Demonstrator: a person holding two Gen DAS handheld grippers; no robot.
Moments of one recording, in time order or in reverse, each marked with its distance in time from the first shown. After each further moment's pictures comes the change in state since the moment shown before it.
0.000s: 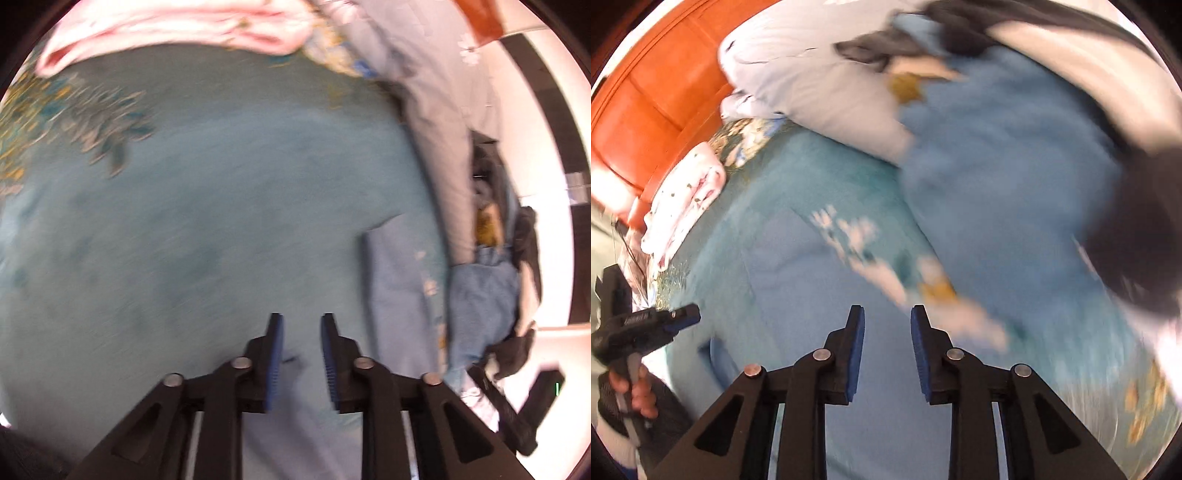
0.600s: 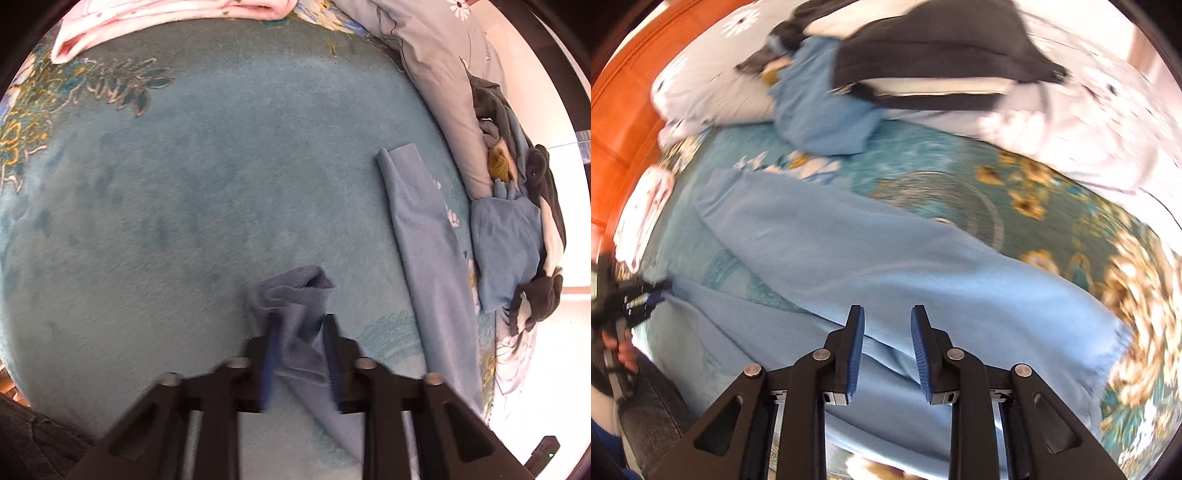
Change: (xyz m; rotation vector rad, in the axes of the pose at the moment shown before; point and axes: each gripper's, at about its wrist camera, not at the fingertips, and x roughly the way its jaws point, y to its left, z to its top) left arm -0.003 -0.001 -0.041 0.117 0.068 0.096; right arm -0.117 -0.070 -0.165 0.301 -0.003 -0.197
